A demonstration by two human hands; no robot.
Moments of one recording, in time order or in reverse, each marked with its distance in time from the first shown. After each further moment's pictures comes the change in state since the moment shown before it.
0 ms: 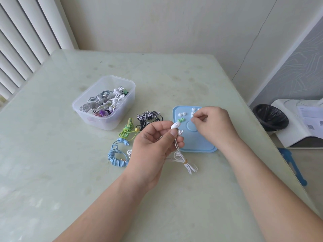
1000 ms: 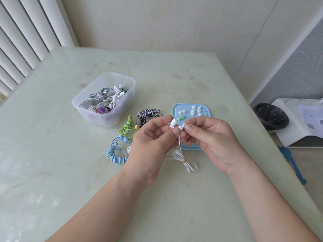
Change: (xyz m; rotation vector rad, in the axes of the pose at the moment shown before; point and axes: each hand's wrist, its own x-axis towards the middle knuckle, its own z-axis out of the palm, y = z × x) left_hand 0.000 0.004 0.000 -0.023 -0.021 -0.024; right_hand -0.060 -0.028 -0.010 1.096 -0.333 0.111
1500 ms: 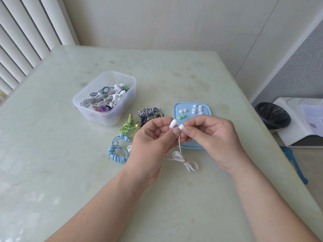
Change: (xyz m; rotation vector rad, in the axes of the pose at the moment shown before) left_hand -0.002 -0.001 0.000 0.046 0.005 0.032; right_hand -0.003 0.002 0.001 -0.232 0.015 -0.197
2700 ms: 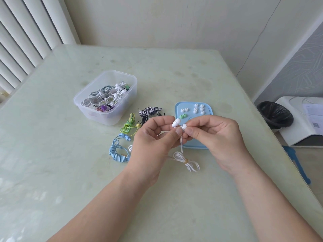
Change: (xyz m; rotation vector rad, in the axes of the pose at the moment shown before) left_hand -0.001 -0.001 0.000 0.081 0.016 0.045; right_hand -0.002 -0.004 0.002 0.045 0.045 0.016
